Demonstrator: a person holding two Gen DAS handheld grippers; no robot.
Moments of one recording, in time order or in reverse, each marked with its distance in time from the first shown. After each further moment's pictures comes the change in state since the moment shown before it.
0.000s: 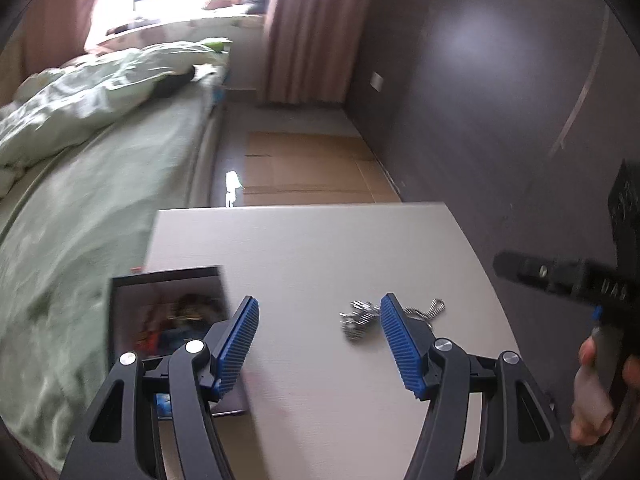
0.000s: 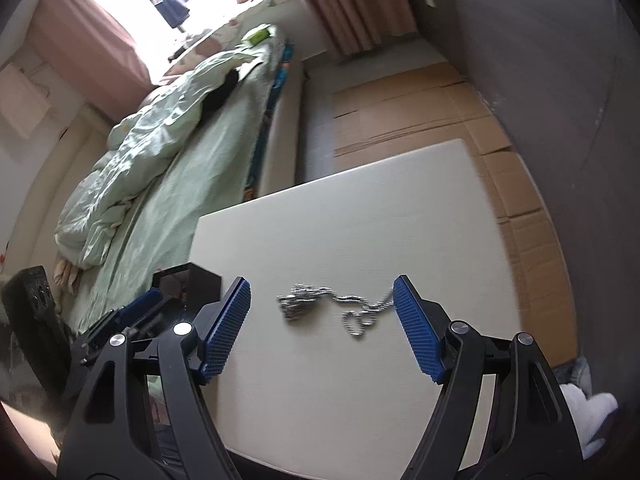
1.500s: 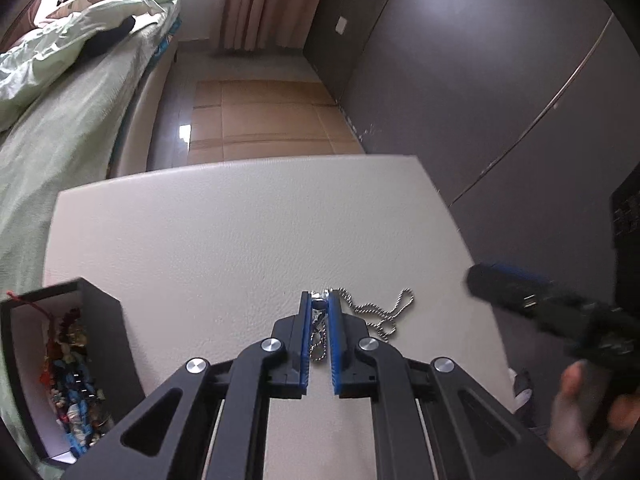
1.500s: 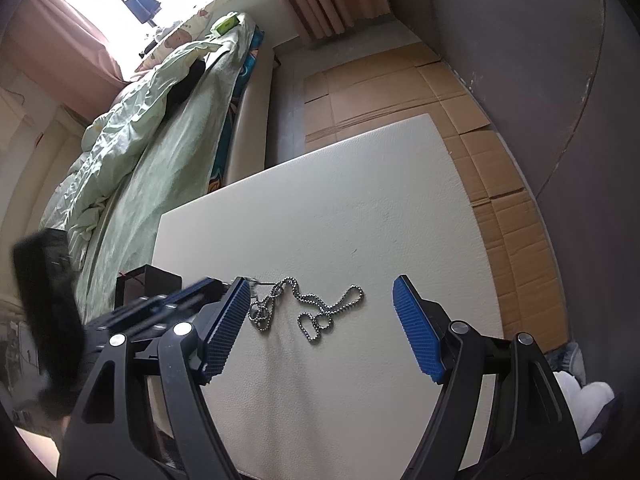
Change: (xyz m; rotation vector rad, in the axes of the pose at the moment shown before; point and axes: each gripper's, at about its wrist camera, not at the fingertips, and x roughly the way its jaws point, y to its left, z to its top) left arm 0.085 -0.020 0.023 0.005 0.181 -0.145; right arm 0.028 -0.029 0.005 0.034 0.059 -0.068
